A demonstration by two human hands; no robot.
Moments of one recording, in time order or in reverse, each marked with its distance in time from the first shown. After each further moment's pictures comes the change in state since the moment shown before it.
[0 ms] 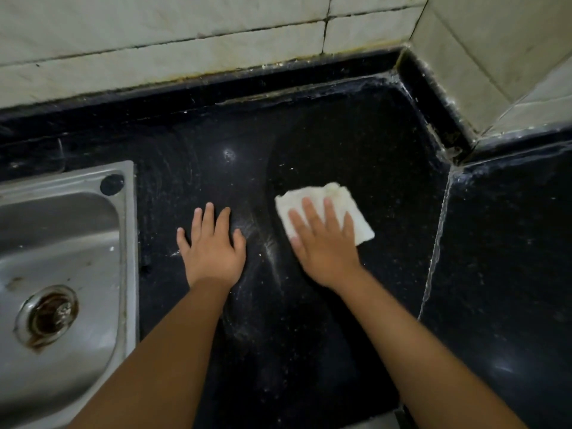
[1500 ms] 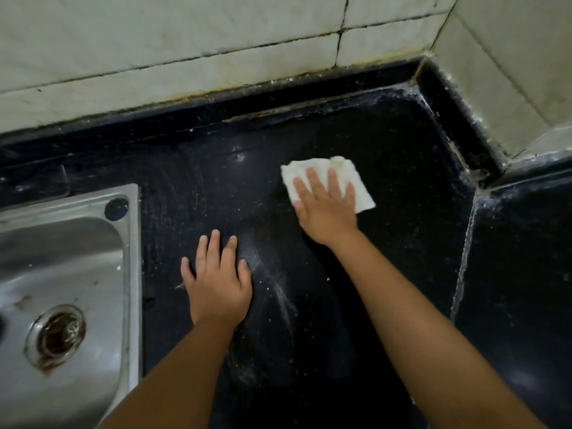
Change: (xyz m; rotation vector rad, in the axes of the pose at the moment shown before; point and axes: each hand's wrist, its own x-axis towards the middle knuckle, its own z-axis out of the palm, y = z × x) left_hand 0.004 -0.004 0.008 0.011 0.083 0.029; right_hand 0.095 0.007 -0.039 0.097 -0.063 0.026
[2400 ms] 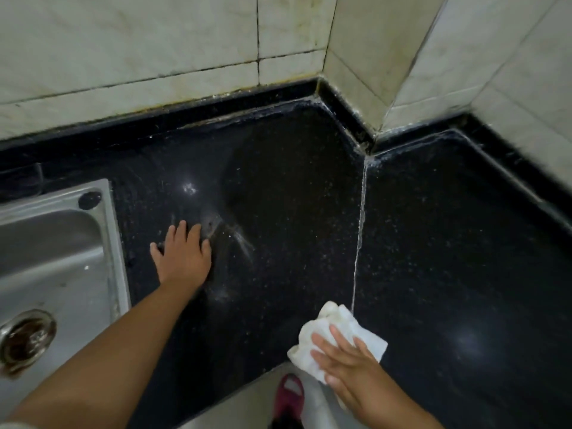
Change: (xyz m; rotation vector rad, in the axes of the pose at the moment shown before) left_hand -0.041 -0.012 -0.030 0.063 -0.163 0.116; right_hand -0.342 0.038 0.143 0.006 0.192 -0.201
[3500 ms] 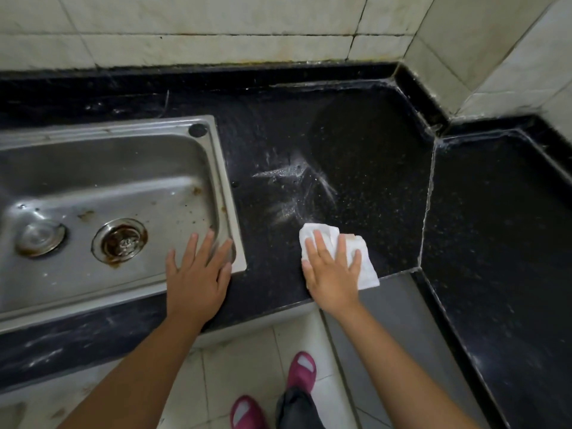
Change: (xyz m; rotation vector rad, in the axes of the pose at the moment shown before) left_hand -0.161 -0.159 0.010 0.017 0.116 0.158; right_hand 0.099 -0.161 0.007 -0.031 -0.128 0.376
